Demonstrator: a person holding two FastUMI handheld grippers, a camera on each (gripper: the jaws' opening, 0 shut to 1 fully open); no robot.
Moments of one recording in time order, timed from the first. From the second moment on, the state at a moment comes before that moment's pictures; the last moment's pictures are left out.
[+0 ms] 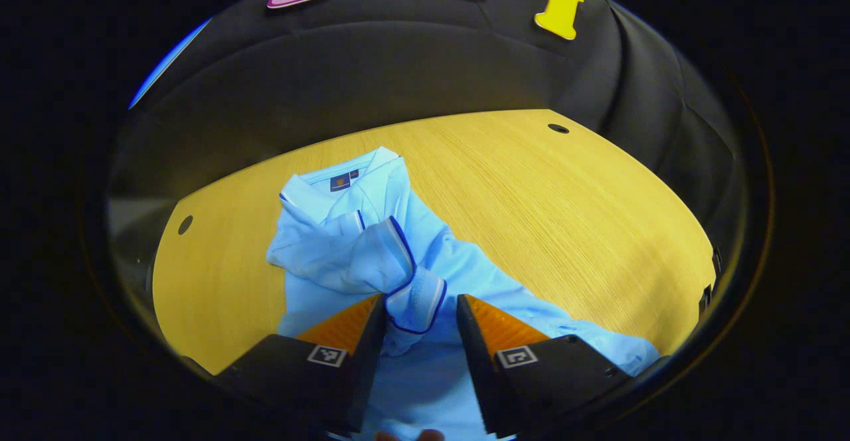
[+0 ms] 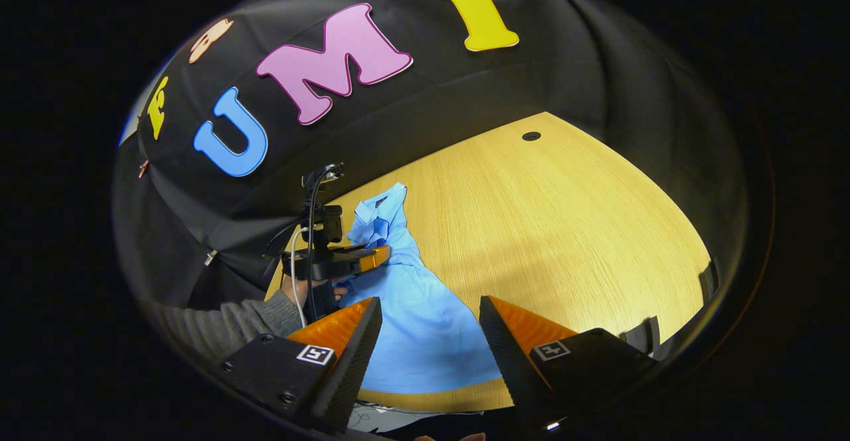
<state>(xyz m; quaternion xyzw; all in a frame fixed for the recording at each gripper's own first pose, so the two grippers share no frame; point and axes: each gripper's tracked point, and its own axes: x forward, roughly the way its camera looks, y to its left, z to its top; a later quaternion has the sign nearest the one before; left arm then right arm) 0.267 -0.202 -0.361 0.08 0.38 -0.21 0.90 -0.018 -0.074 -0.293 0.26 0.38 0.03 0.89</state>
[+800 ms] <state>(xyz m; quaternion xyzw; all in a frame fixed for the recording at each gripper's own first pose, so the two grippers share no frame) 0.127 -0.101 -0.251 0.08 0.28 -0.16 0.94 -0.063 -0.068 -0.334 0.19 0.42 0.05 0.88</state>
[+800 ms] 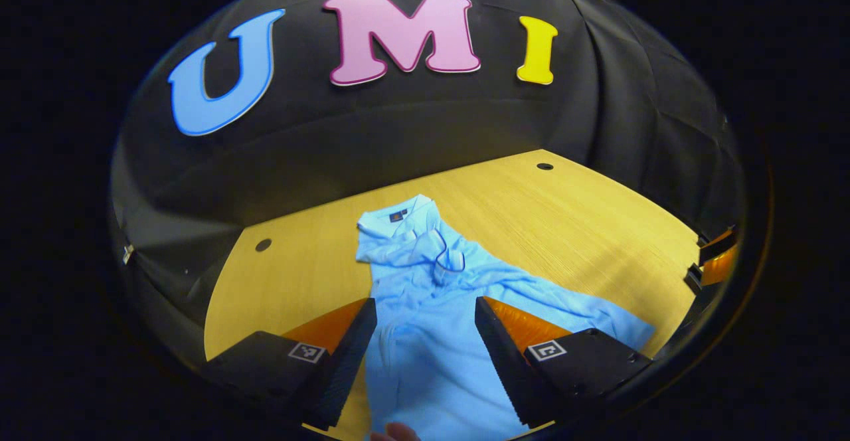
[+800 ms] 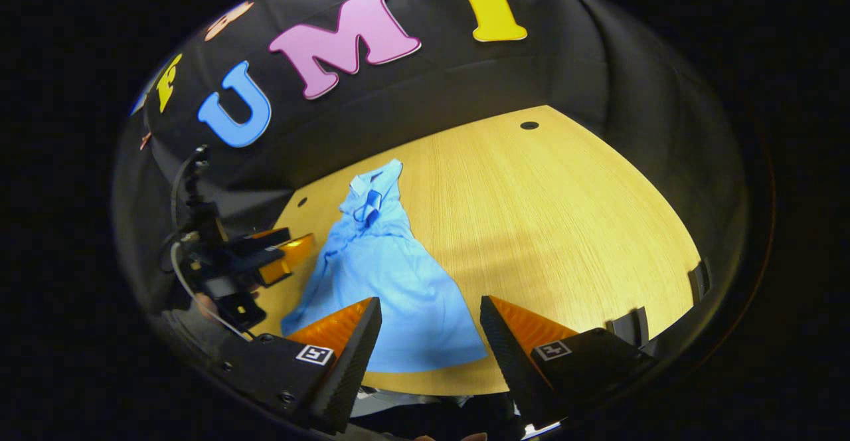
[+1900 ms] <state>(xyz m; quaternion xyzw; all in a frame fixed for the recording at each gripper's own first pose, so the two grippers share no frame) -0.030 0.010 -0.375 0.09 0.44 -0.07 0.89 -0.102 -0.046 -0.461 0.02 0.52 0.08 0.85</state>
